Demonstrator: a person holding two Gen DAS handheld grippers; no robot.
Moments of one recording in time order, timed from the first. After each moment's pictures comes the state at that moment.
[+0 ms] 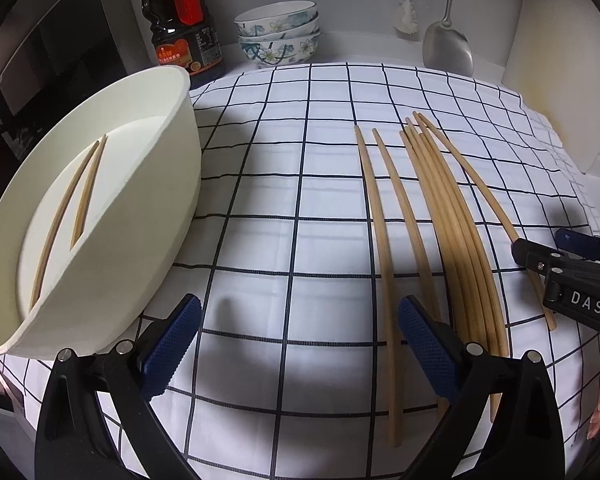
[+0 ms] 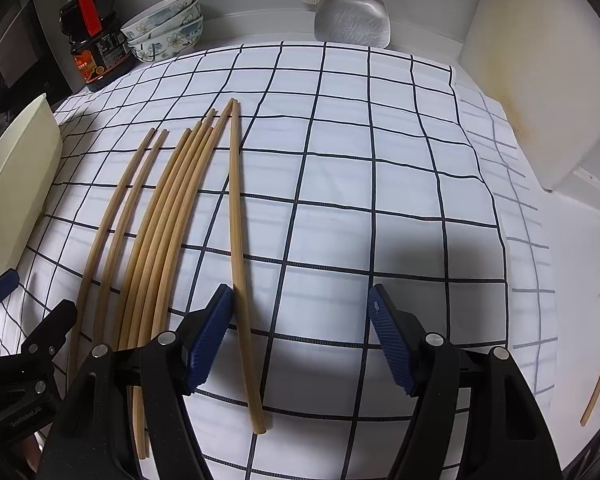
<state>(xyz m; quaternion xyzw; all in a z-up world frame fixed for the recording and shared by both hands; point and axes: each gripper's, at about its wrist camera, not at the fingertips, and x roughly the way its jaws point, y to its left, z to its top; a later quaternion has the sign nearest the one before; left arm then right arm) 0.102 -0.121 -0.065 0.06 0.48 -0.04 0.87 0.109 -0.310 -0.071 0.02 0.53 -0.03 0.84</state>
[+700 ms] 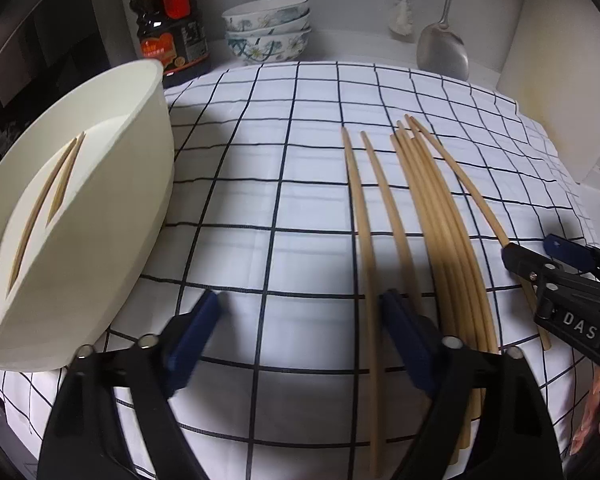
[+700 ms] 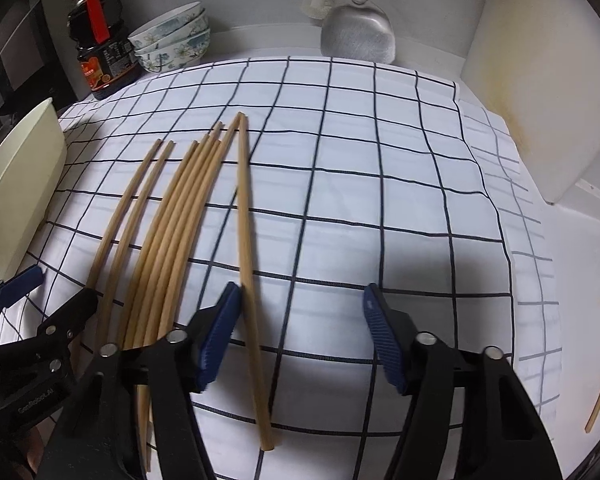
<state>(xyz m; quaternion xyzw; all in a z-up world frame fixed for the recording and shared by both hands) 0.111 -0.128 -0.071 0.04 0.48 -0.06 0.88 0.111 -0.304 -0.072 0.01 0.51 -0.02 0.86</state>
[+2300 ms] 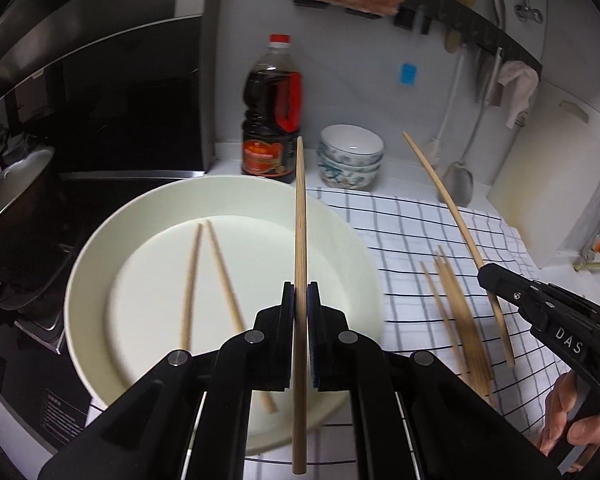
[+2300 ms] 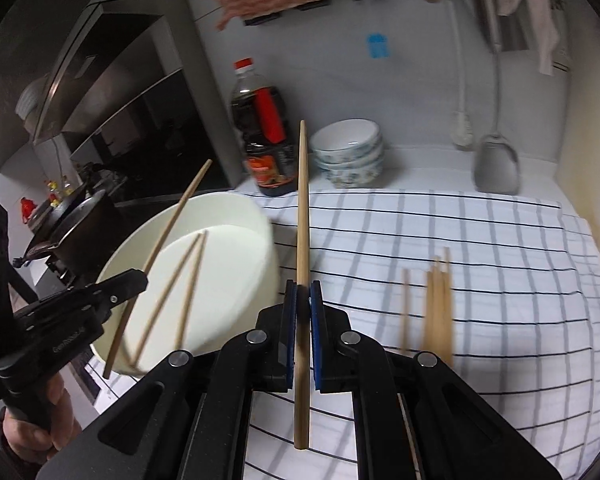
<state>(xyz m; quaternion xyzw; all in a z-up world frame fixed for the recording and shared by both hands) 0.103 0.049 0.048 -0.03 0.37 -0.09 0.93 0.098 -0.156 0.038 0.08 0.36 0.13 0.92</state>
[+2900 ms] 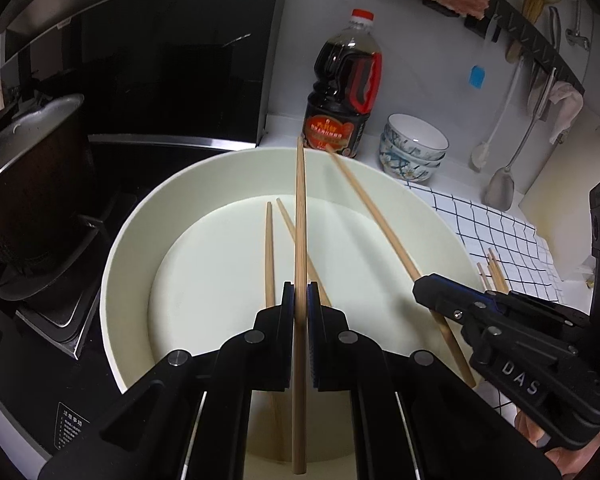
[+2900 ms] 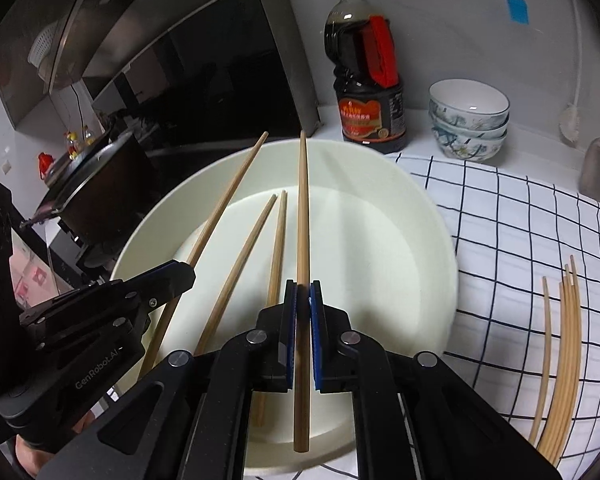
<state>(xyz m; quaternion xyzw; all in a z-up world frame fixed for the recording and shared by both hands) 0.134 0.123 0.010 -0.07 0.40 -0.07 0.91 0.157 -0.030 -0.001 0.05 0.43 0.19 0.88</state>
